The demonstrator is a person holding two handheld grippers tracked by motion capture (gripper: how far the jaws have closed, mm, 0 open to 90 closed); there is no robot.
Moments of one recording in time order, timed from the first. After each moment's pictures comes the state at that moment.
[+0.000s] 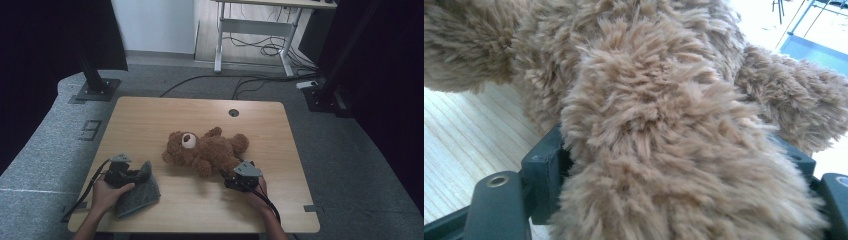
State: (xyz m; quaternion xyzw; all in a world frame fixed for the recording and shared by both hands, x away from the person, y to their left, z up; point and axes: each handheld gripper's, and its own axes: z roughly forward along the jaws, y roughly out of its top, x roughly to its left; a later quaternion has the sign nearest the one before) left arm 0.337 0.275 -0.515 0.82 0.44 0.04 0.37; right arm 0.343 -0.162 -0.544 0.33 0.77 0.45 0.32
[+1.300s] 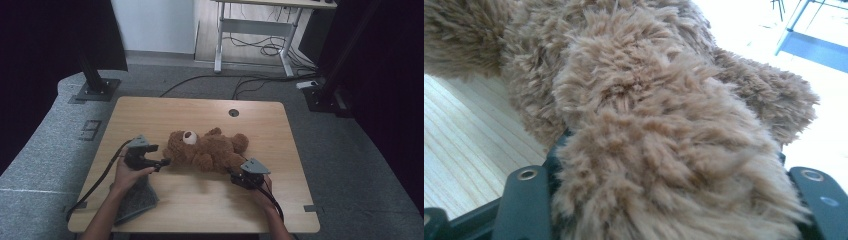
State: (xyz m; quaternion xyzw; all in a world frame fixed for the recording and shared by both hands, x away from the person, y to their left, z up) left arm 0.389 0.204 -0.478 0.81 0.35 0.09 0.46; right arm 0.350 -0.180 -0.541 0.34 0.75 0.47 0.30
